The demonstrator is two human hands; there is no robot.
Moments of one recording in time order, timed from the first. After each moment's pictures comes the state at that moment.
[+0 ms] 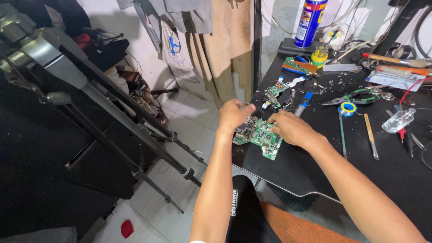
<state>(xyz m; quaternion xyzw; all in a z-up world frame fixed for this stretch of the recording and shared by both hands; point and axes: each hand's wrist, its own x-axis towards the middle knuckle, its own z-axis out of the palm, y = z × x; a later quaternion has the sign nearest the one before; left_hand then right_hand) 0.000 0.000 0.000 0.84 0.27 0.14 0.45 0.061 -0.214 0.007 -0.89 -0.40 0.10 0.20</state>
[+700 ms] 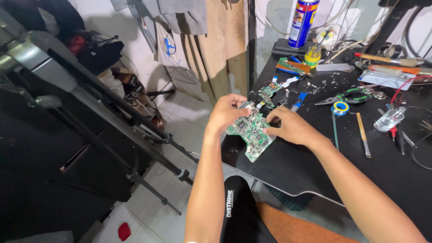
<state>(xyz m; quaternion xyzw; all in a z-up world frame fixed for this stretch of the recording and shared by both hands) 0.004 0.011 0.003 0.73 0.03 0.13 0.67 0.059 -0.232 0.021 -0.83 -0.42 0.09 0.35</state>
